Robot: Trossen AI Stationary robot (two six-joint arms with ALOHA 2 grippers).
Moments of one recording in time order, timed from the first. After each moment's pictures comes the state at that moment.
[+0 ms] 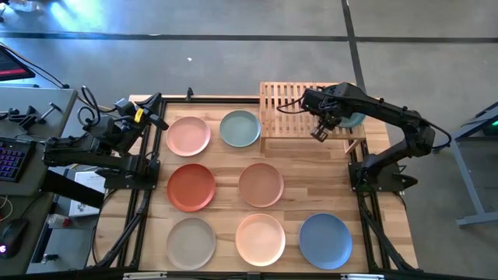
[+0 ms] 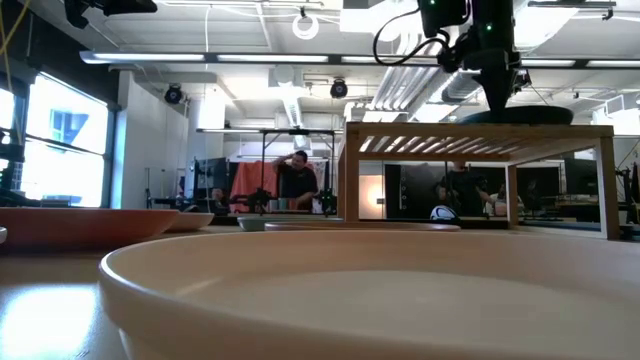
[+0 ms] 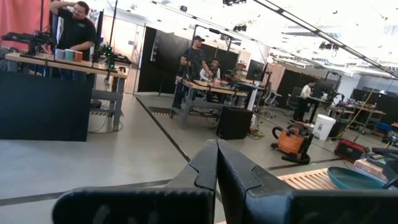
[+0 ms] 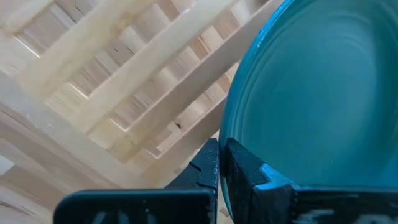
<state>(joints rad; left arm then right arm) -0.03 0.40 0.62 0.02 -1.08 -0.03 -0.47 1.43 1.40 -1.51 0.30 0.20</state>
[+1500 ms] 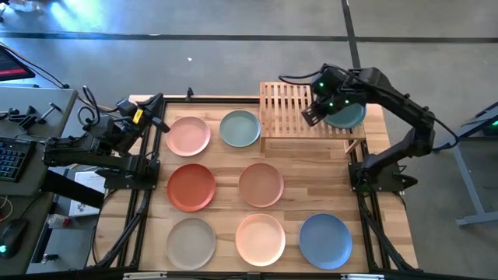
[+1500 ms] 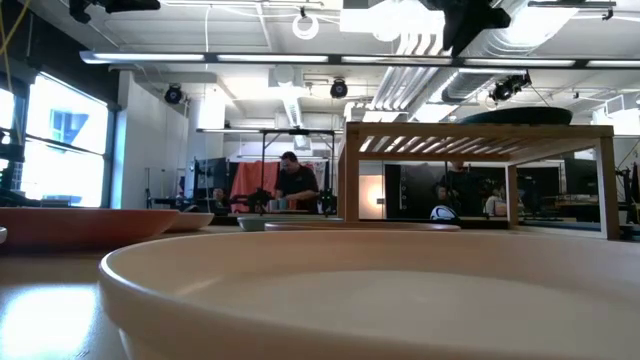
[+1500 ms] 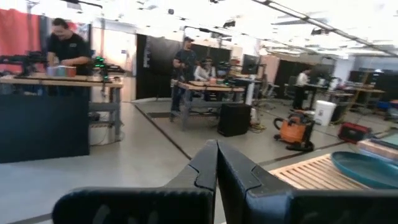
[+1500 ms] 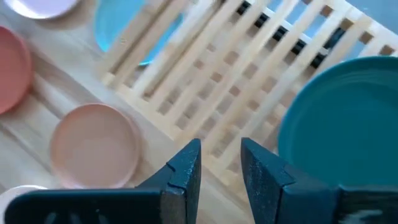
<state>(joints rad) -0.03 0.40 0.62 0.02 -1.03 0.08 -0.42 1.43 1.79 -1.49 0.10 0.47</state>
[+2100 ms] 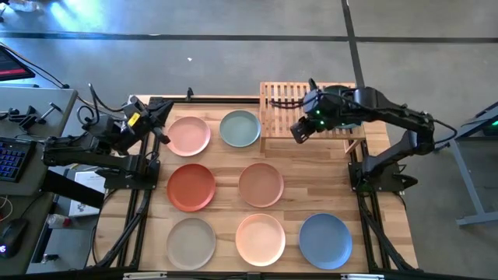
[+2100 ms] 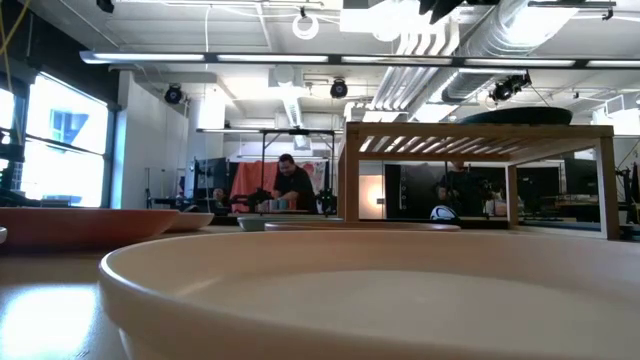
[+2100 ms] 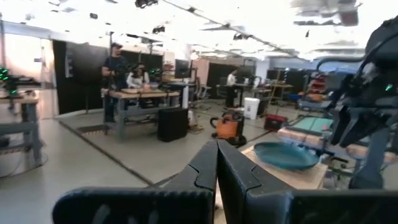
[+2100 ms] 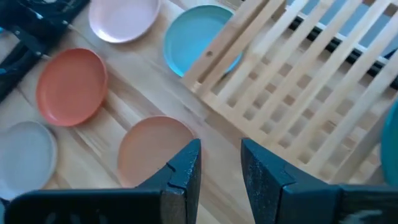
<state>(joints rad) -0.03 0.43 0.66 0.02 -0.71 0.08 -0.12 1.43 1.80 -1.35 0.21 0.73</state>
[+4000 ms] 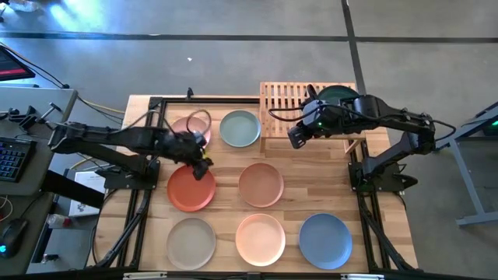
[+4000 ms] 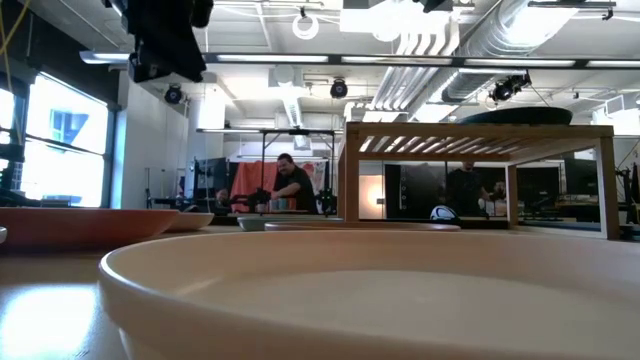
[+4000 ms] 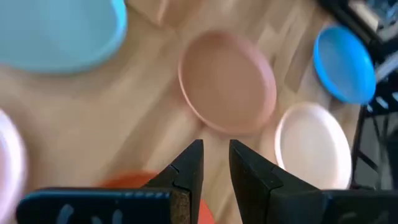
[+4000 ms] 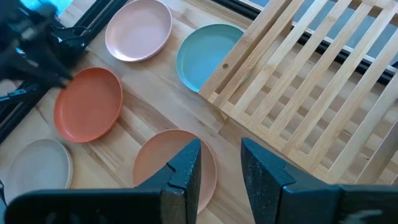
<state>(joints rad) -0.06 1.06 0.91 -0.68 -0.07 -0.70 -0.01 1.43 1.80 -1.31 0.32 0.83</state>
